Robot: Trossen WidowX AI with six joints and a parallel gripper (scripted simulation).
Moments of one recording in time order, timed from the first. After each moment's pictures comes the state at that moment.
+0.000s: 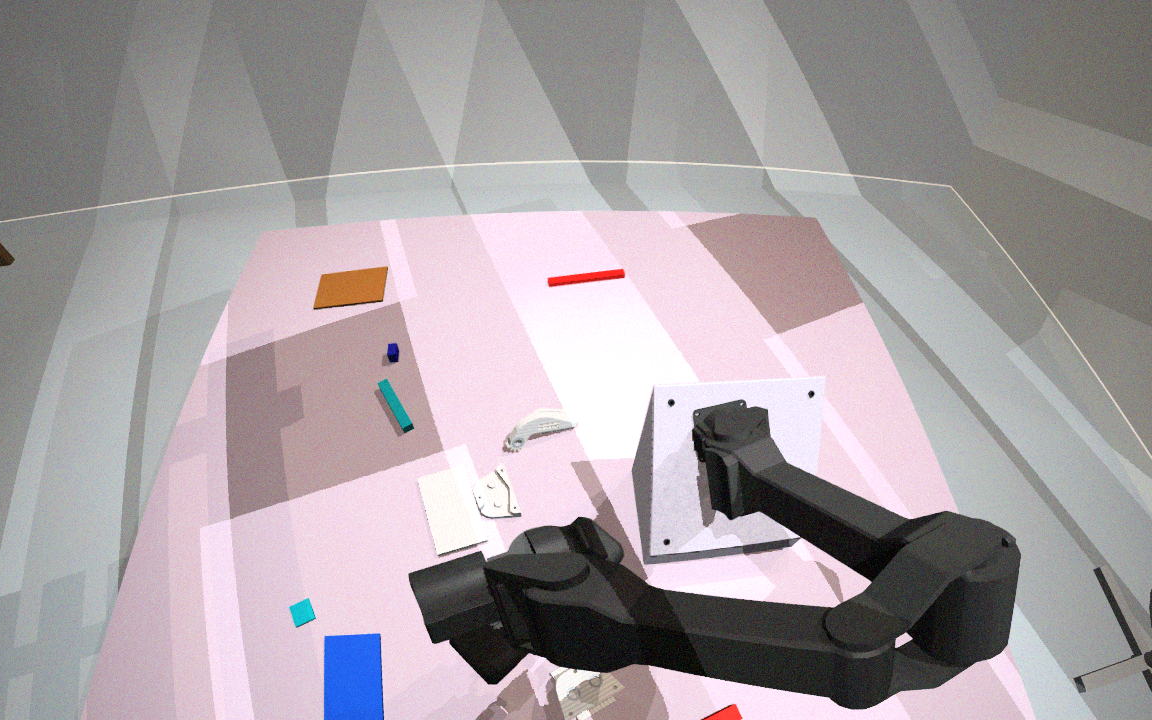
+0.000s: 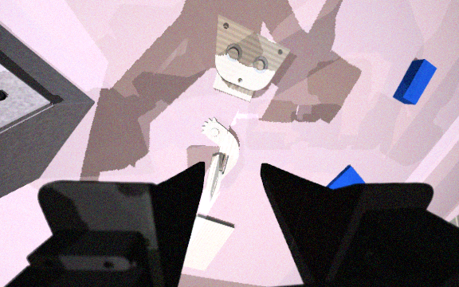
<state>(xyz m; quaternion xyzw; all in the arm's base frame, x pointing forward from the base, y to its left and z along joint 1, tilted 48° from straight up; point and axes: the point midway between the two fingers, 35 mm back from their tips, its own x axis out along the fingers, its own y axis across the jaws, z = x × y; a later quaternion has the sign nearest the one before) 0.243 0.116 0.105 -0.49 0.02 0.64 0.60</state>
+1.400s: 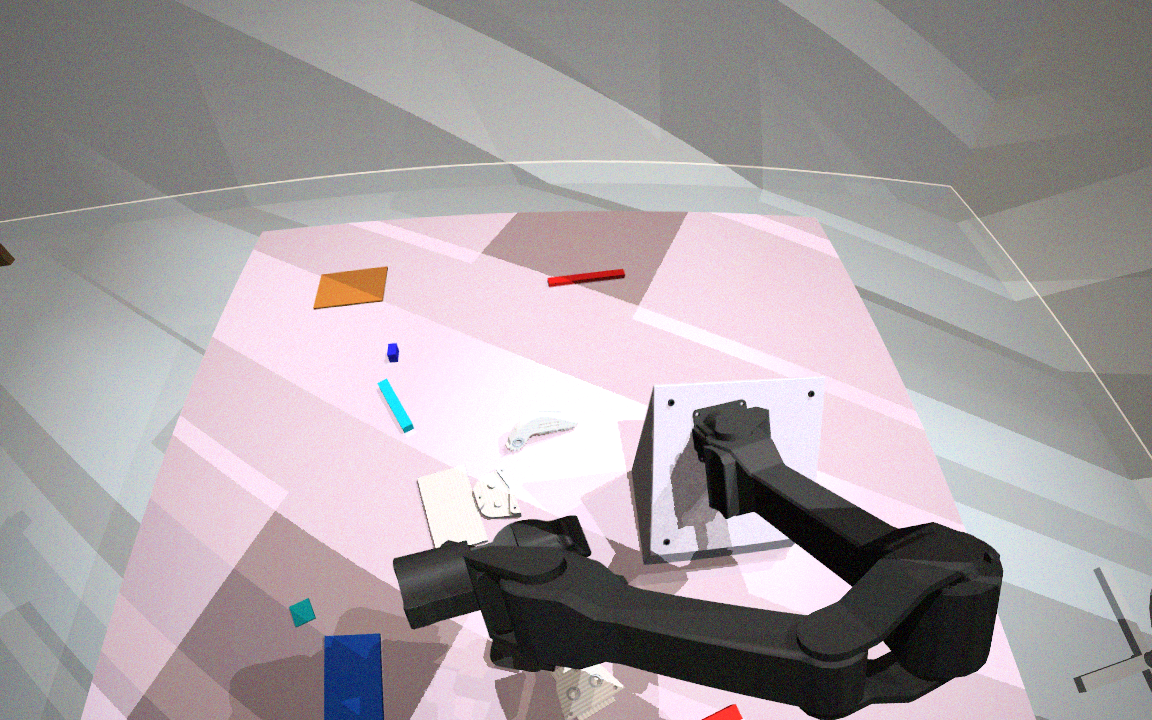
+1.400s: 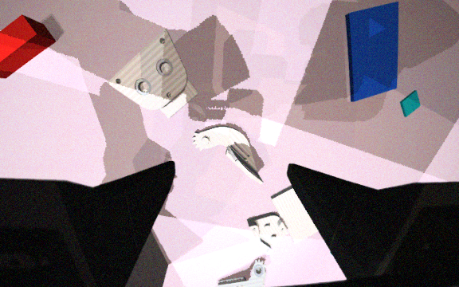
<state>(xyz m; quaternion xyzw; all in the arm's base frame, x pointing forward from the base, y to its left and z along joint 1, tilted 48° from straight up) 0.252 0.108 0.100 -0.15 0.33 0.55 0.75</state>
